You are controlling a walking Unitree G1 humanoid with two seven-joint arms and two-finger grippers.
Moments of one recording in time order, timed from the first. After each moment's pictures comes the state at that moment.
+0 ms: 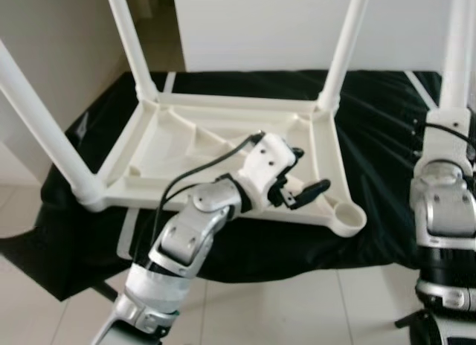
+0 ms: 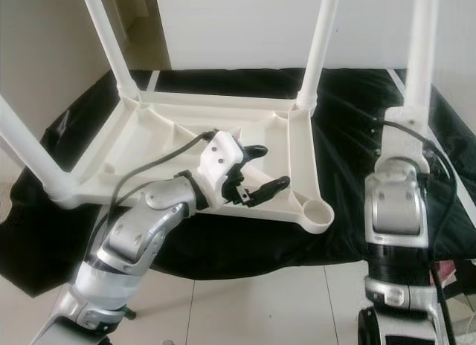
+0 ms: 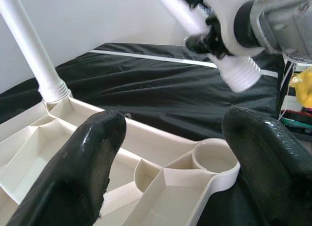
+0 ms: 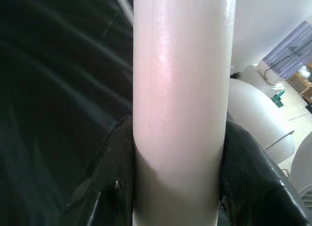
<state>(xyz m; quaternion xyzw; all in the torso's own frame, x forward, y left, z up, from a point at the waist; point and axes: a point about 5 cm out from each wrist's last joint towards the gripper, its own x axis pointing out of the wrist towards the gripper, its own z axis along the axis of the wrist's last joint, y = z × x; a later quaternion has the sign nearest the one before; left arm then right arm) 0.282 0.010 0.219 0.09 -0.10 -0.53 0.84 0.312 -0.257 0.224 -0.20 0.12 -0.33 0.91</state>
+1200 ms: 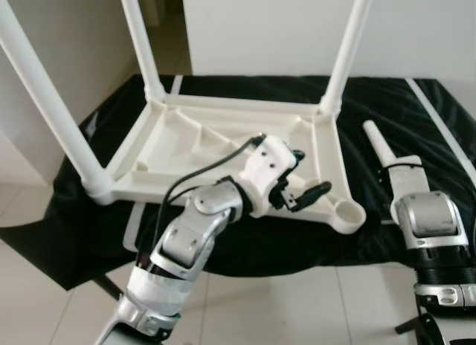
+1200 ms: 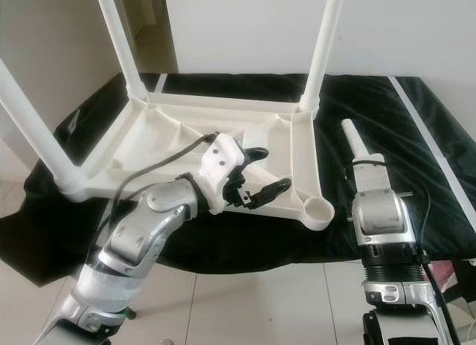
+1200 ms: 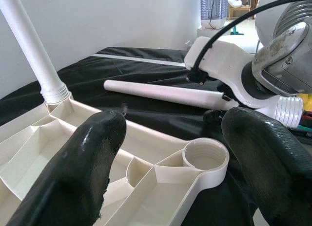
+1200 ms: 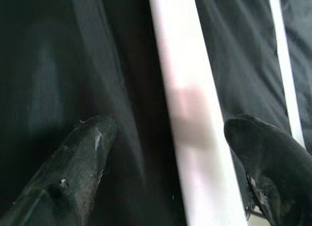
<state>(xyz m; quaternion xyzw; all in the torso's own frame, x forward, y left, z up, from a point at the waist) 0.280 0.008 0.217 0.08 -0.10 -0.53 0.84 0.307 -0.253 0.170 -0.20 0.34 -0.24 0.89</state>
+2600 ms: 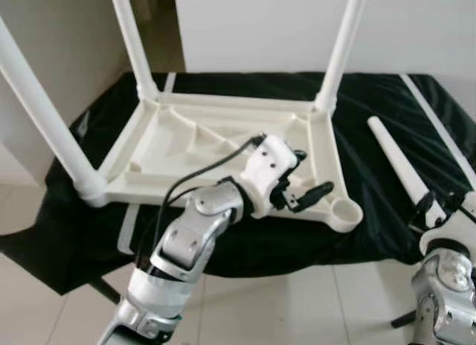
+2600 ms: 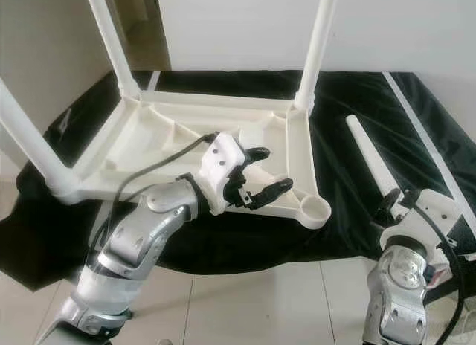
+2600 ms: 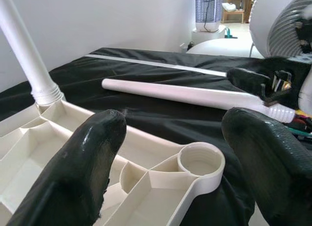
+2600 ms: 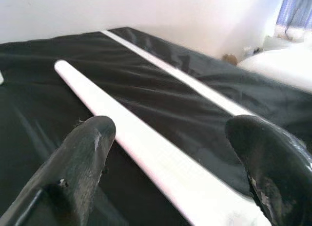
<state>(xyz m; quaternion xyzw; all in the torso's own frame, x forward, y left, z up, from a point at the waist) 0.277 0.008 0.219 0.07 -0.10 -0.53 0.84 0.215 -0.273 0.150 0.02 -0.05 -0.35 0.93</state>
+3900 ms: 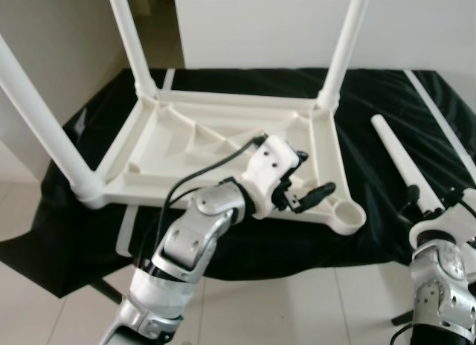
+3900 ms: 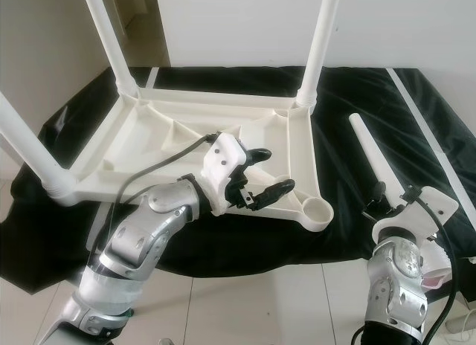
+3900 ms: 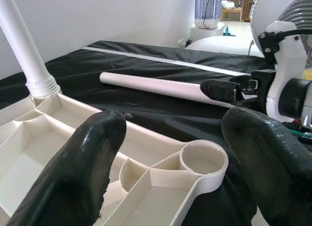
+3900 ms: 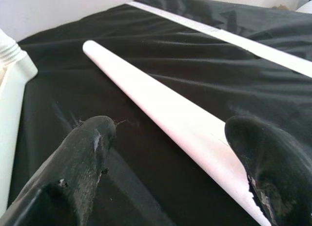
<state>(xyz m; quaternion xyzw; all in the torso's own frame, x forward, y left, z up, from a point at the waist) 0.277 0.006 0.218 0.07 -0.09 -0.53 0.84 0.255 -0.282 0.142 0.12 -0.03 -0.28 0.95</state>
